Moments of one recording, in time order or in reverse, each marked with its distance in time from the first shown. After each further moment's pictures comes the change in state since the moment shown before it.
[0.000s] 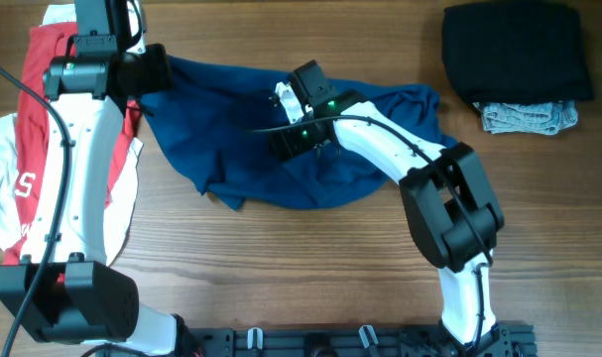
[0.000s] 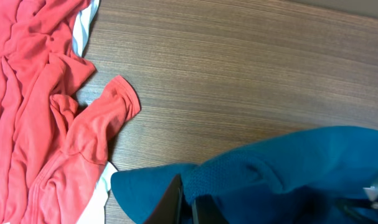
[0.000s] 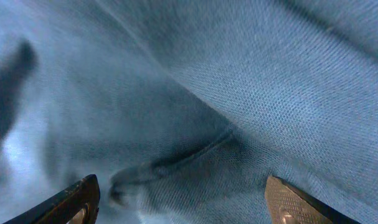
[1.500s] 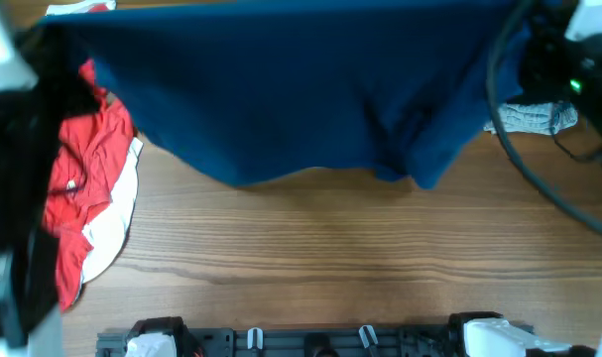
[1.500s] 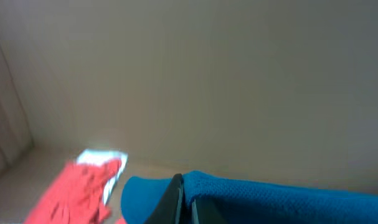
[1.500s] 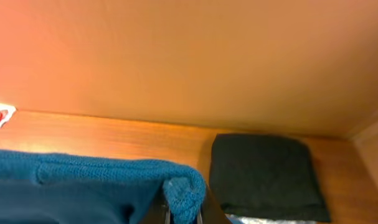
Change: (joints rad) left arm 0.049 -0.608 0.048 0.175 0.035 -0.022; right arm -0.516 -0.797 0.540 -0.549 0.237 -0.125
